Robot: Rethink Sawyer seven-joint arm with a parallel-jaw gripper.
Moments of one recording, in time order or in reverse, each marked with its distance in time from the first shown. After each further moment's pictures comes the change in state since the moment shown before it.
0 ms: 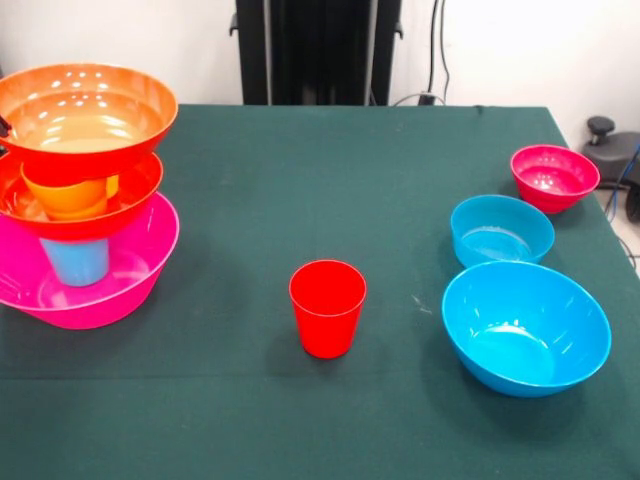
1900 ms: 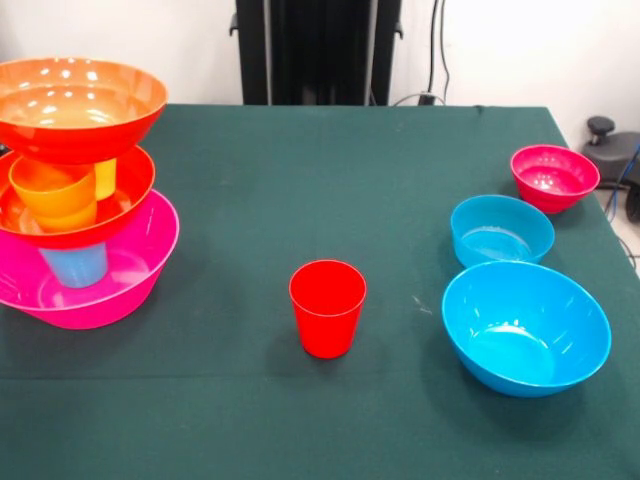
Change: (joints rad) arm 0.002 -0.041 0.000 0.003 0.013 0.000 0.099
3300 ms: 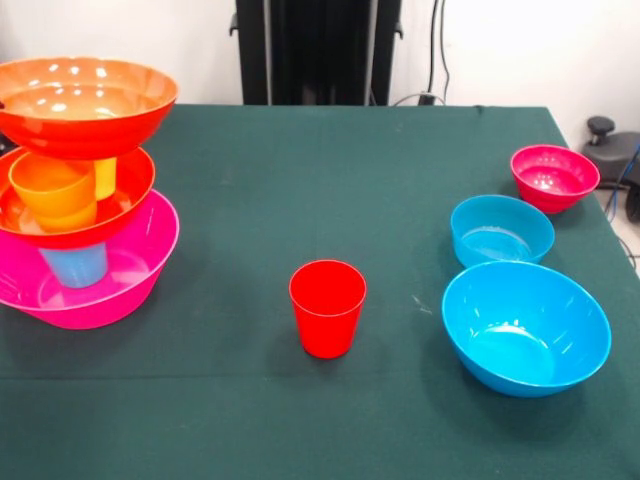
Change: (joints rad) arm 0.001 -0.018 0.006 0.026 0.031 -0.035 0.000
